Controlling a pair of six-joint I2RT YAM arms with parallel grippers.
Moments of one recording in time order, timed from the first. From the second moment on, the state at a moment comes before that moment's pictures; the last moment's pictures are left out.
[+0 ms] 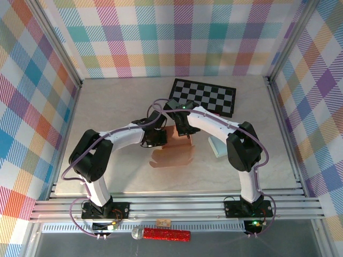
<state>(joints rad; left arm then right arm) -0.60 1.78 1.10 -0.47 0.04 -0.70 0.77 2.00 1.68 -1.10 0.38 0.60</state>
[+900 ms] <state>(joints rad) -0.53 1.74 1.08 -0.48 0.04 -0.66 0.77 2.00 1.68 -1.09 0.34 0.62</state>
